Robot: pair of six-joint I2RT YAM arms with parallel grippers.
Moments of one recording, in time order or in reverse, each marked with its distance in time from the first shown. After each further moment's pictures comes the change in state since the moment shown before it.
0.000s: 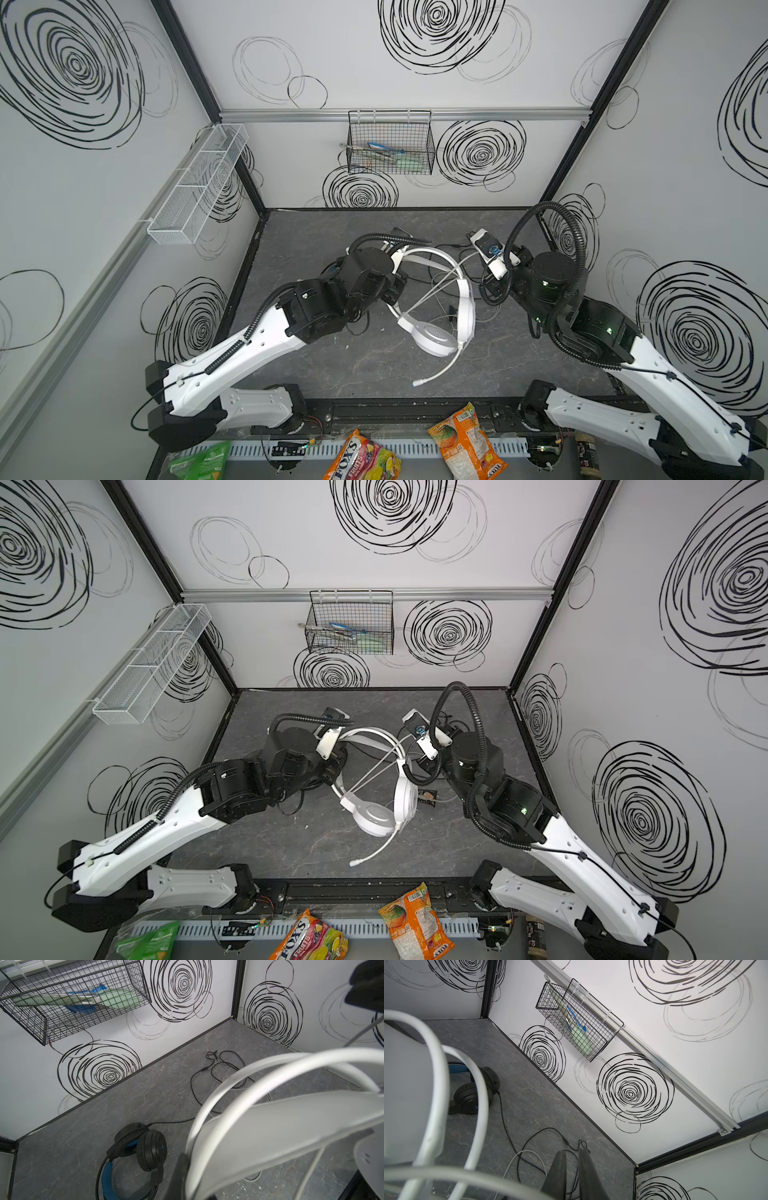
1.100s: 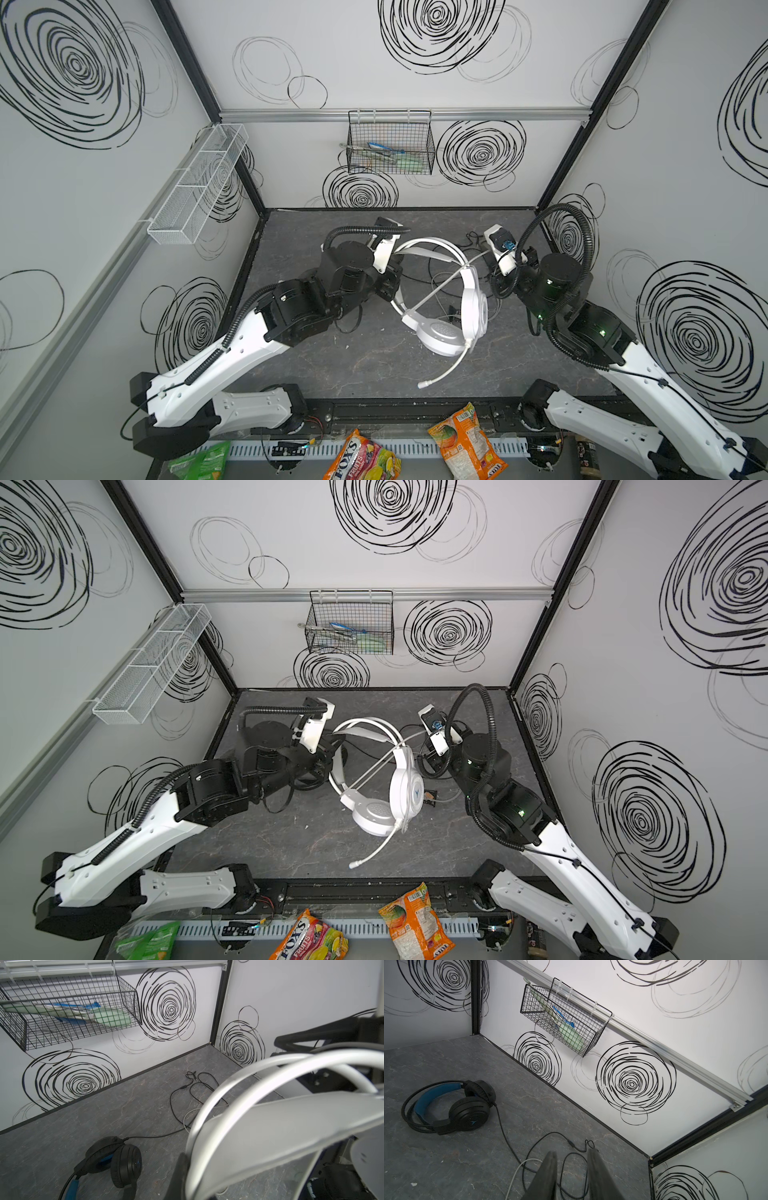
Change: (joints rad) left arm 0.026 -0.053 0.056 0.046 0.148 -0.085; right arm -0.152 -0.048 -0.118 0.134 -0.122 0.105
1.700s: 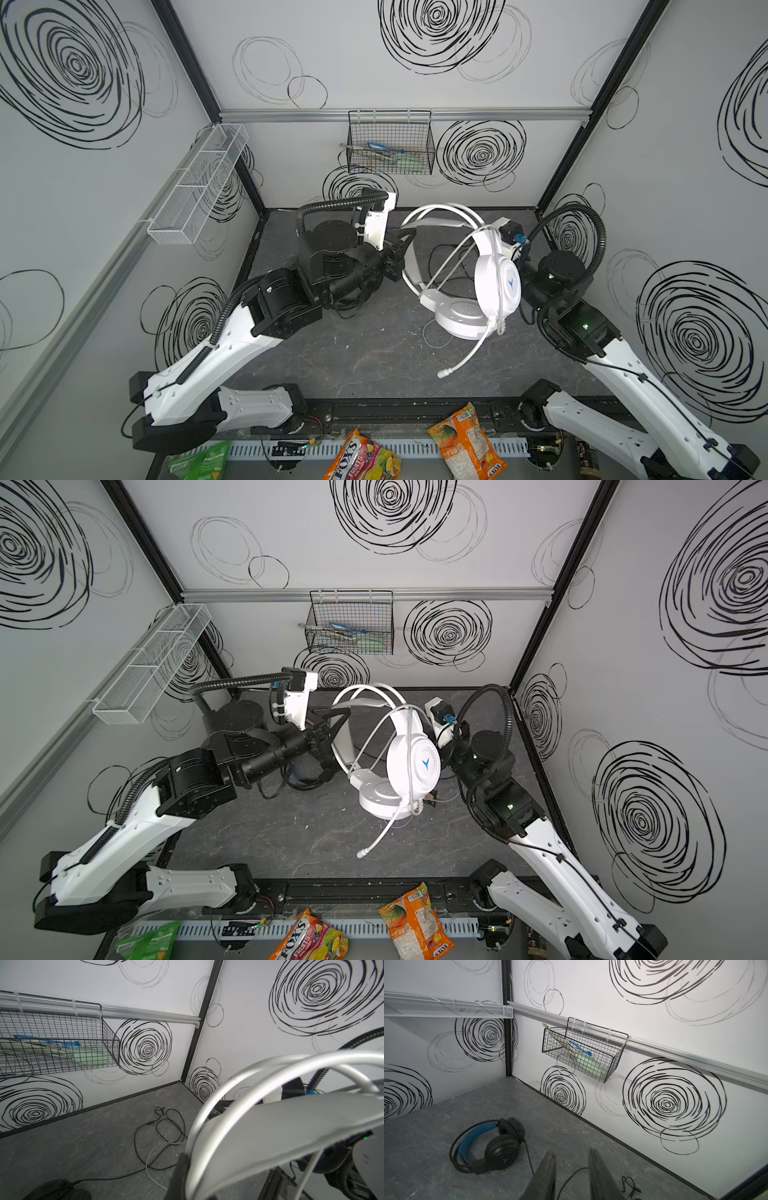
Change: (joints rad) left arm 0.007 0.052 0.166 0.109 0.105 -0.138; right arm -0.132 0.005 -0.119 0.279 -0.318 0.166
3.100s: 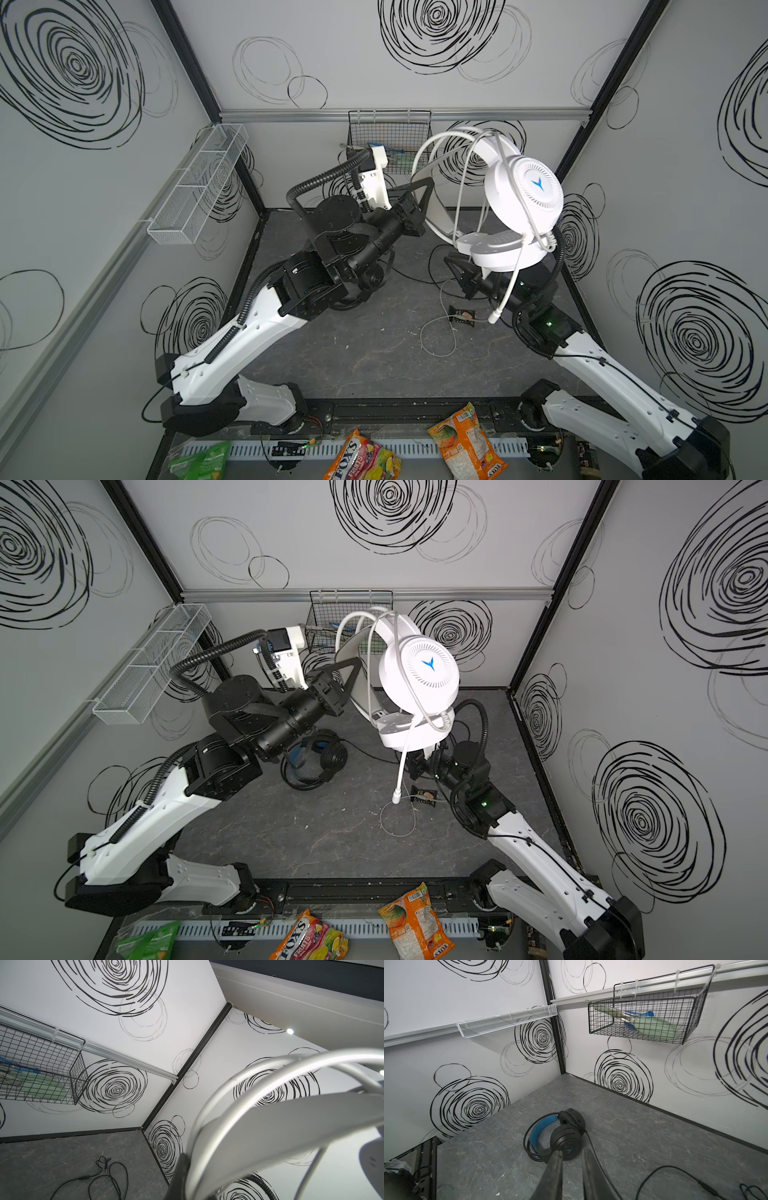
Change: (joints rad) left arm -0.002 0.156 0.150 0.314 -0.077 -0.278; right arm -0.010 0.062 -0.258 0.296 -0.304 0.324
